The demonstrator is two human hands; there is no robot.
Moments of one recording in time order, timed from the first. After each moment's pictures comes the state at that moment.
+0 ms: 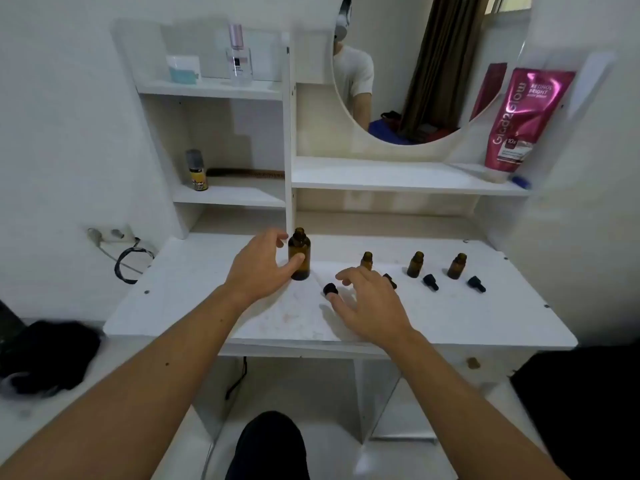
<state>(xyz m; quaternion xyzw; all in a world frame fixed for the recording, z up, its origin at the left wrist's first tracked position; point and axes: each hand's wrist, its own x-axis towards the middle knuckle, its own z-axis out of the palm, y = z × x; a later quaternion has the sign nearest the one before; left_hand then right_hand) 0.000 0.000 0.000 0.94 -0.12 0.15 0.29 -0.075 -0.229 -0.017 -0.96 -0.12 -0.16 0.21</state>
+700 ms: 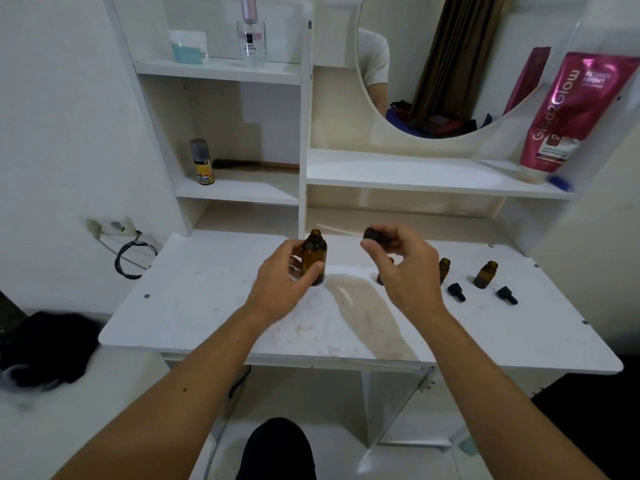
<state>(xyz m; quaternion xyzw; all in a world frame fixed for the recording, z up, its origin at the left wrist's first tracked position) 0.010 -0.012 -0.040 0.85 -0.11 0.12 0.49 -0.040 -0.225 0.034 -0.84 -0.05 -0.27 0.47</state>
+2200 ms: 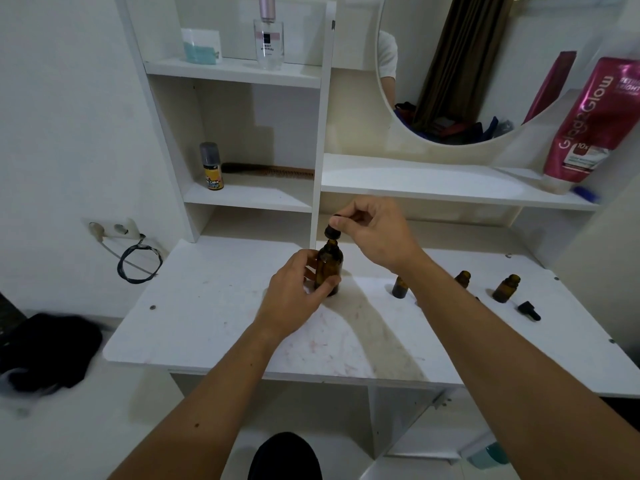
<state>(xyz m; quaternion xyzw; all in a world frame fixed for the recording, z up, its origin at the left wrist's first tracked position) 0.022 -0.009 -0.047 0.87 -0.11 0.12 0.46 0.039 -0.179 0.075 -0.86 -0.12 -0.12 0.48</state>
